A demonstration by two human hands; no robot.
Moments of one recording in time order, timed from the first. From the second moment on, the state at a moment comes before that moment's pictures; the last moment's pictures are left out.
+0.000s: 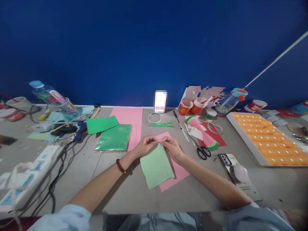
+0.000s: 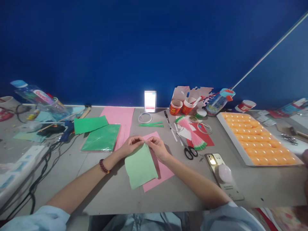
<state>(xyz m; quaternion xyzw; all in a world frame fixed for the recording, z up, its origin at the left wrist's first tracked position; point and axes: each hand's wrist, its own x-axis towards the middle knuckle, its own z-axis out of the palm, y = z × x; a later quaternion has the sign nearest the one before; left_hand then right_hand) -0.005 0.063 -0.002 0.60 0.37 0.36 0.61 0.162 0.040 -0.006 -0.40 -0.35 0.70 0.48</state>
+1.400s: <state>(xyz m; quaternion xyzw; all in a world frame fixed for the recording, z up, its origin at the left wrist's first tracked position) -0.002 0.060 -0.005 0.55 0.40 0.38 0.62 0.163 0.037 -0.007 -0.42 -0.29 0.72 0.47</state>
